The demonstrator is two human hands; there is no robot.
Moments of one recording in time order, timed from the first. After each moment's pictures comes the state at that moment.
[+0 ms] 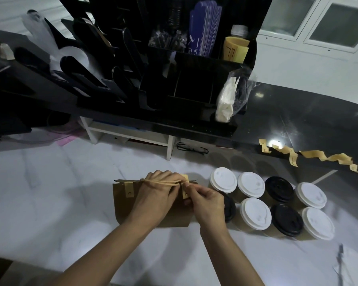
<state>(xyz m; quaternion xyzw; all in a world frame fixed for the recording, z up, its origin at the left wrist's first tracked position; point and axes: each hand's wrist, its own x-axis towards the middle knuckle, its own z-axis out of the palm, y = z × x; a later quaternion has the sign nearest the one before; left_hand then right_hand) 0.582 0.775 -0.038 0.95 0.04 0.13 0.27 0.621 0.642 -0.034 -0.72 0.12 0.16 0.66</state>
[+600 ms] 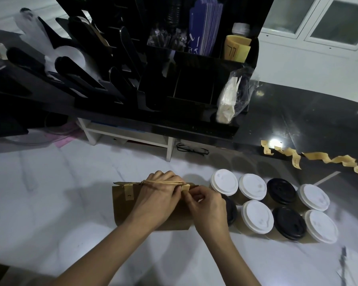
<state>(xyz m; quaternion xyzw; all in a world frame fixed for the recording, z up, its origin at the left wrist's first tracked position) 0.594 0.776 -0.038 0.96 0.03 0.10 0.25 0.629 0.632 -0.047 -0.90 -0.02 0.07 0.43</state>
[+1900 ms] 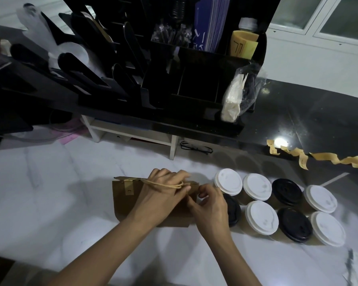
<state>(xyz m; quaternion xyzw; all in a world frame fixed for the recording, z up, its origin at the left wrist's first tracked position) 0.596 0.781 -0.037 0.95 0.00 0.13 0.27 0.632 0.628 -0.069 -0.90 -0.05 0.05 0.44</state>
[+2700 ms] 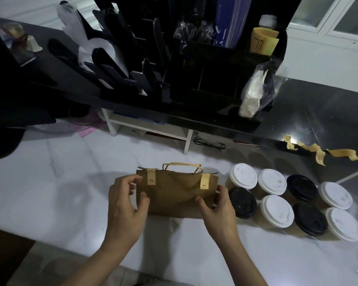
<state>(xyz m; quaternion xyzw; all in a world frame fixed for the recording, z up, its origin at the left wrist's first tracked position) 0.493 0.833 -0.069 0.83 0.24 0.29 0.42 0.596 0.635 -0.088 -0.86 -0.03 0.09 0.50</state>
